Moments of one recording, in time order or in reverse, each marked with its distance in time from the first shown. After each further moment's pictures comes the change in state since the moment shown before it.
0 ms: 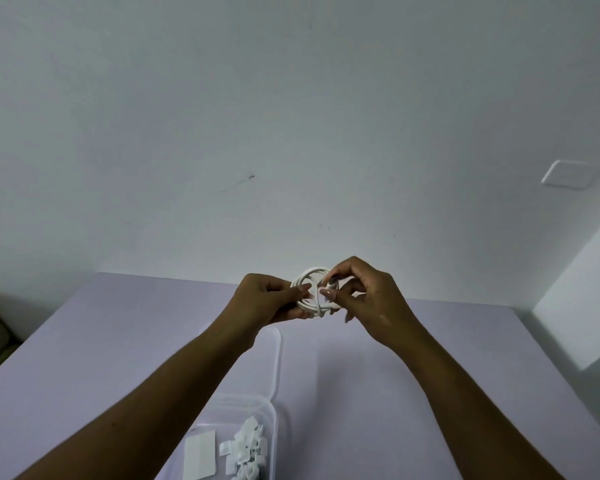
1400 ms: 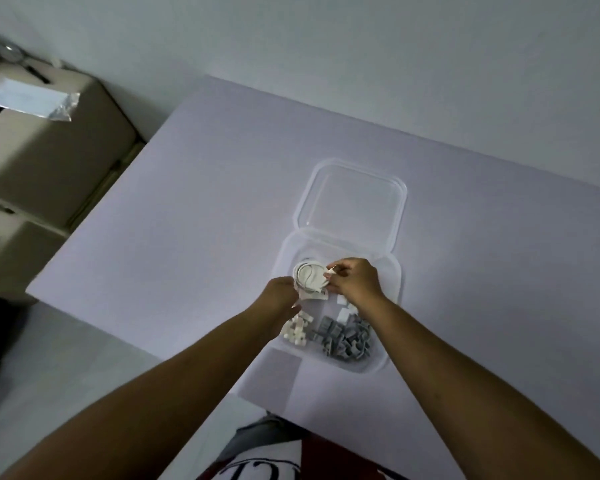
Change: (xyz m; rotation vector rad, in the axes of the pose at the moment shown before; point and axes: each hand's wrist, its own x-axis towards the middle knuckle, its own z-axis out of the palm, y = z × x) left_hand -0.101 -0.237 -0.135 -0.215 0.435 -0.773; right_hand -0.093 0.128 0.296 0.159 -0.259 0.970
